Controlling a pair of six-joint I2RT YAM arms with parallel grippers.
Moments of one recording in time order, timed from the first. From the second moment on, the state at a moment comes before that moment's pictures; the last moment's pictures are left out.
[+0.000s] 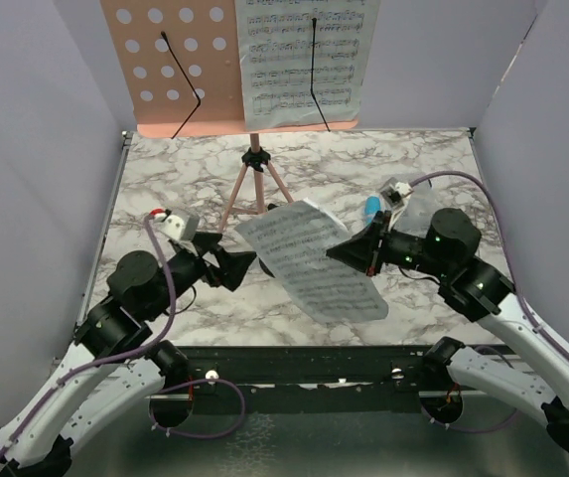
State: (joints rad) left arm -0.72 0.53 0.80 -0.38 0.03 -0.31; right arm 0.70 0.85 0.90 -0.21 -0.49 0.46
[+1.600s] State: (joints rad) left arm -0.72 0.49 0.54 0.35 0.49 -0.65; right arm 0.70 0.82 0.84 0.00 -0.66 0.47
